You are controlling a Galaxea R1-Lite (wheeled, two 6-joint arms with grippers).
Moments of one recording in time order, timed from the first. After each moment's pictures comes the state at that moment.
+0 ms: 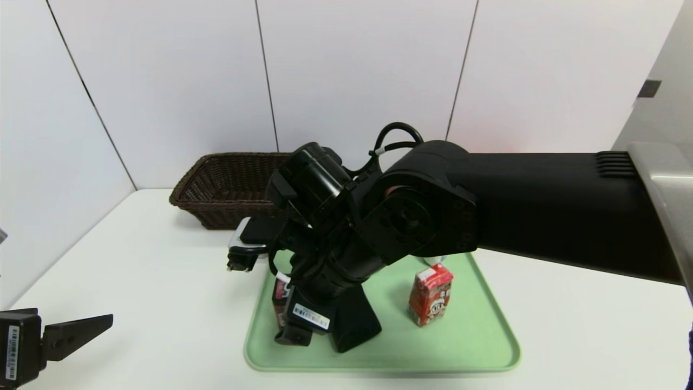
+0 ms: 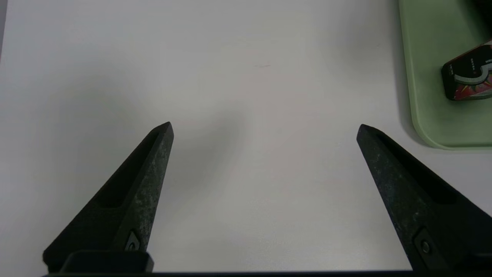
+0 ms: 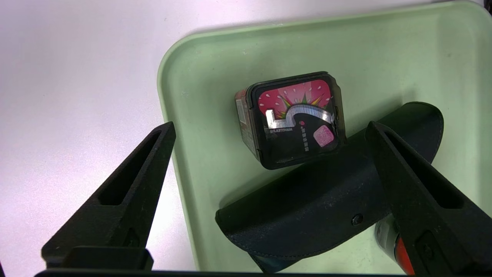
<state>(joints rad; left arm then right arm) 0.00 0.94 -0.67 0.35 -0.04 -0.03 0.96 2.18 -1.96 0.70 0.09 -0.49</state>
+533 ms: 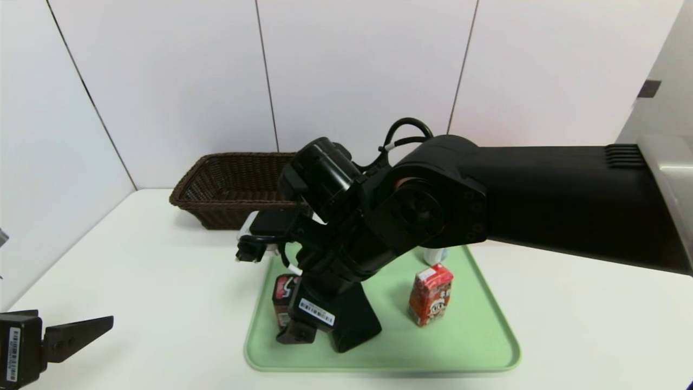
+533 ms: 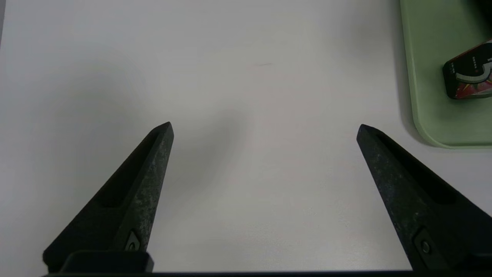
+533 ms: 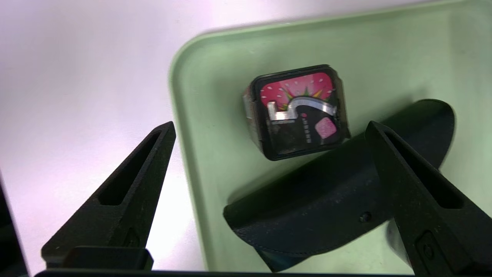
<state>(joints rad) 0.00 0.94 -0.67 0.35 -0.04 -0.03 0.93 2.16 -1.94 0.70 0.17 -0.48</state>
